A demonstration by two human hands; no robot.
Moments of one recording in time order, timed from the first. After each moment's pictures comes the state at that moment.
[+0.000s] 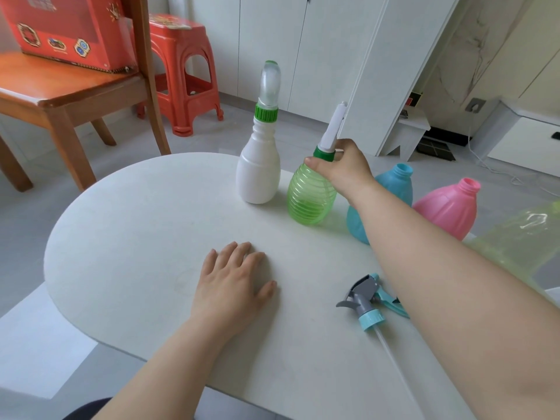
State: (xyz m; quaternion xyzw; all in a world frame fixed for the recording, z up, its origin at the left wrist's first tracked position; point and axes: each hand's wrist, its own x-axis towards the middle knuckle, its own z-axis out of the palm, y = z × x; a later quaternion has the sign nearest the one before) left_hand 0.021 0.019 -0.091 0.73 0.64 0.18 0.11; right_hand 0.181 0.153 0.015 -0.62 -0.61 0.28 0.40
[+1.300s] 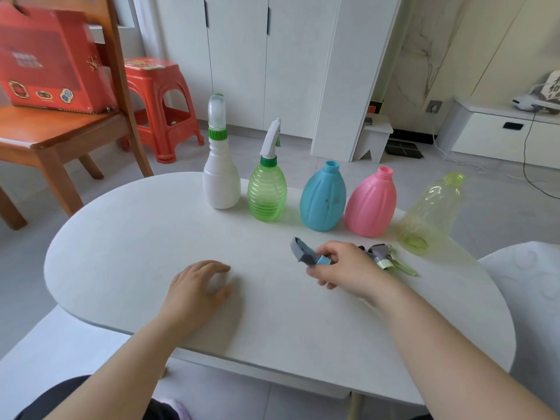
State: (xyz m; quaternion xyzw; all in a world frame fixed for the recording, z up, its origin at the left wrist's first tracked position) left_hand 0.025 -0.021 -0.072 0.71 0.63 0.26 0.19; right_hand 0.260 -0.021 -0.005 -0.63 -0.62 0.40 0.24
